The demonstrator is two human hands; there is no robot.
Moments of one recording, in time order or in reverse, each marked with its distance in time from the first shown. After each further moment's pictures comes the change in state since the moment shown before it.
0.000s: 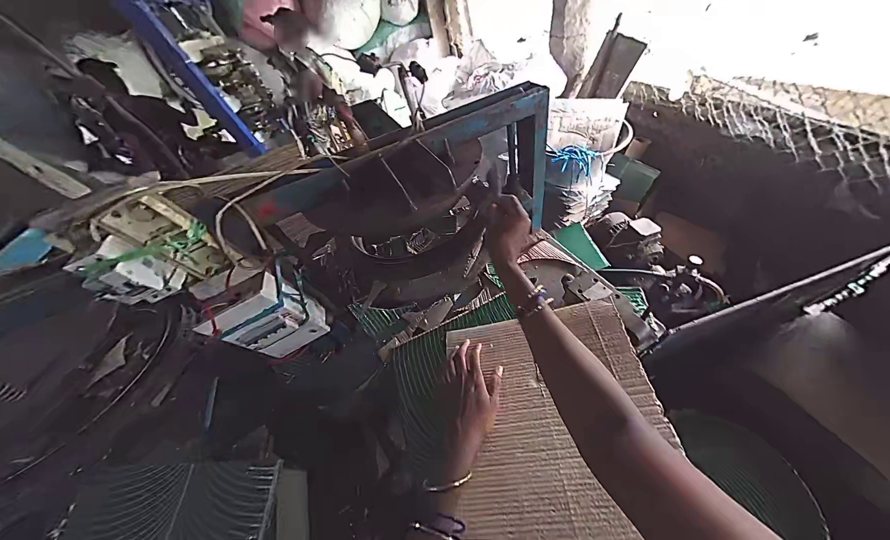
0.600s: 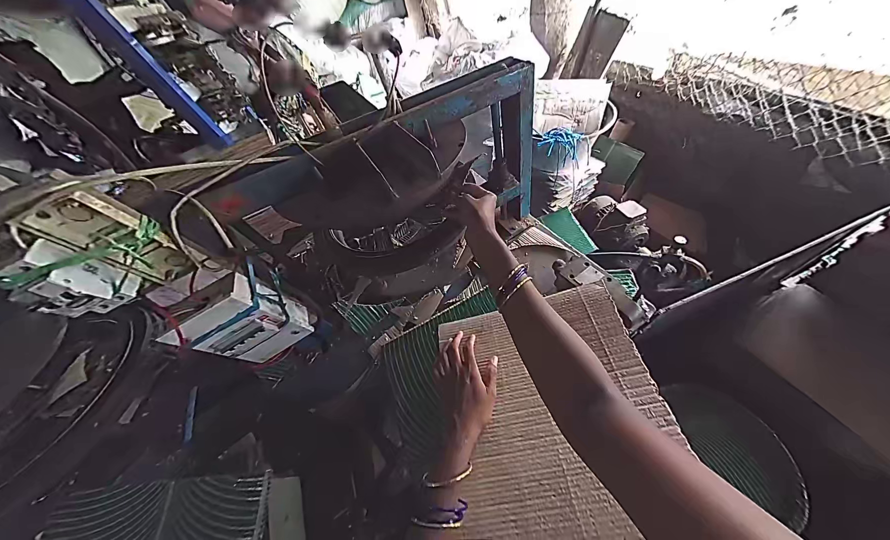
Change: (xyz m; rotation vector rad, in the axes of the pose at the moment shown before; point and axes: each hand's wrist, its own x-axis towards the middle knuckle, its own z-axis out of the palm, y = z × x) left_hand 0.003 0.003 -0.002 -0.002 0.029 0.008; right_hand 0.049 0.018 0.070 0.624 -0.098 0.365
